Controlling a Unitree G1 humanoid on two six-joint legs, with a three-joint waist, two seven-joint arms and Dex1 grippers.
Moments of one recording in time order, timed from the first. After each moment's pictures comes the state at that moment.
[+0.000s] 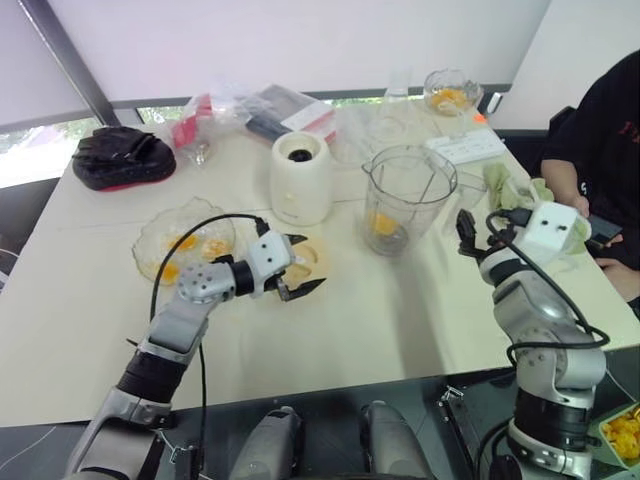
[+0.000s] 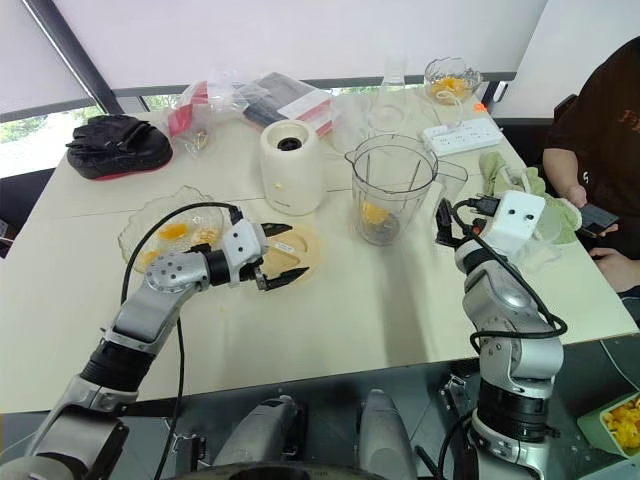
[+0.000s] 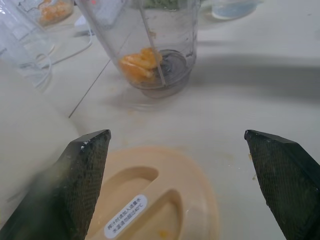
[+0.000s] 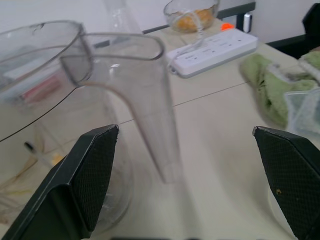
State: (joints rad) left arm -0.39 0.47 -0.21 0.00 -0.09 0.12 -0.83; right arm -0.23 -0.25 -0.30 -0.42 0.44 0.73 -0.12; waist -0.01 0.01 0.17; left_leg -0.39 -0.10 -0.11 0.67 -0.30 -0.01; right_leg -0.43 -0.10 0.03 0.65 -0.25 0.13
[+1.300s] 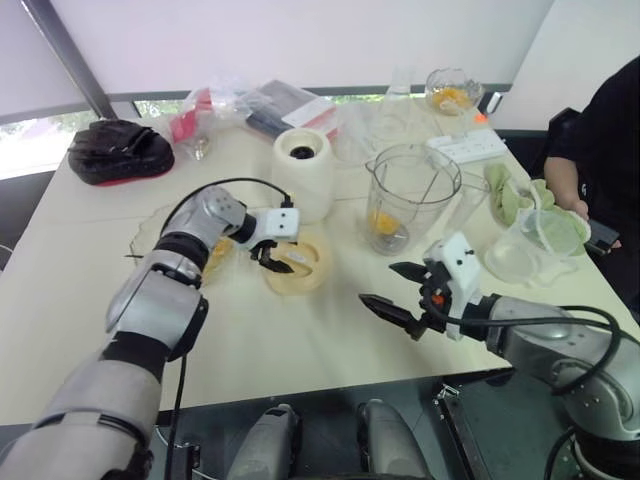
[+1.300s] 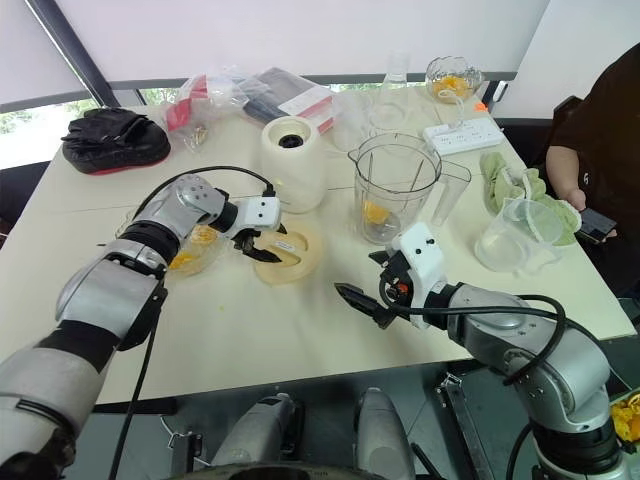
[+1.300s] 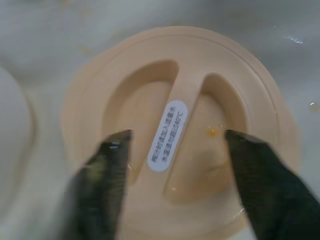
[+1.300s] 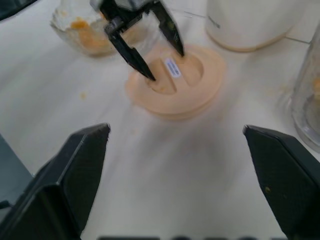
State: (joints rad) left arm -1.19 0.35 -0.40 1.33 0.31 -0.38 -1.25; right arm -0.15 -0.62 -0.11 -0.78 0.84 1.11 0.29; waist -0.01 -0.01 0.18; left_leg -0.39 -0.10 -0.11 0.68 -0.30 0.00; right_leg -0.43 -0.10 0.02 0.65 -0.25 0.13
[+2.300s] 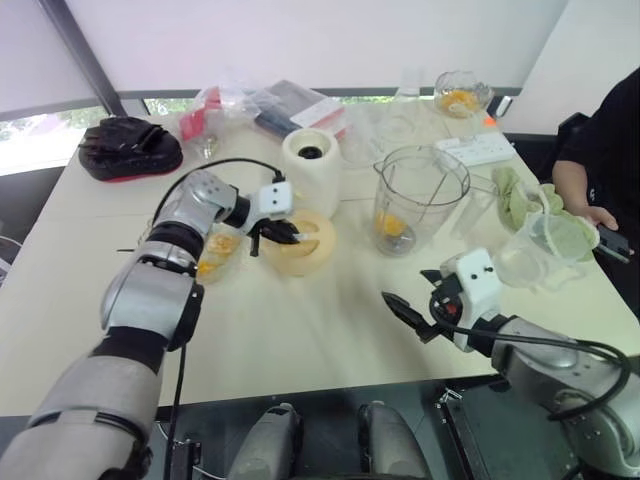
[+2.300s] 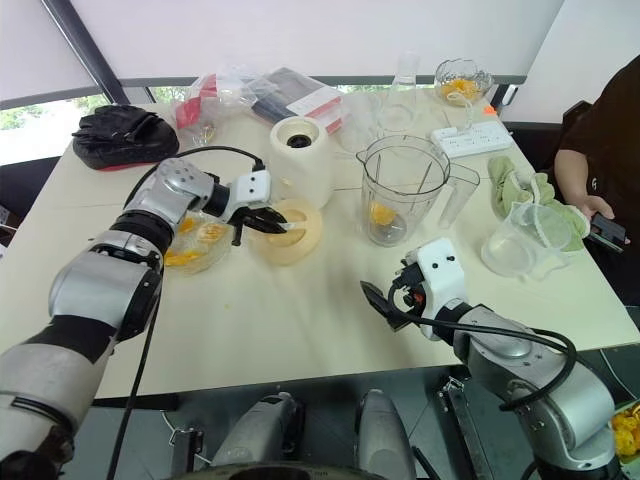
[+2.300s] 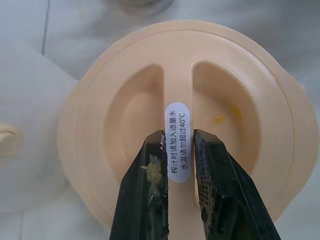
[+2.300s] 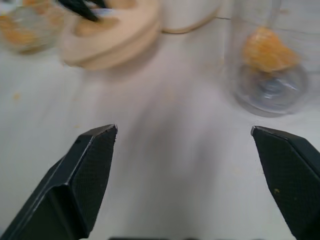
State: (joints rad) left arm -1.22 0.40 -0.20 1.27 0.21 -0.34 -1.37; right arm 0.02 -0.54 -0.12 -0.79 0.65 0.97 0.08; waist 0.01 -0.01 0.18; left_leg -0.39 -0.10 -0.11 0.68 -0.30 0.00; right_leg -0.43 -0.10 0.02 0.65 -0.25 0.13
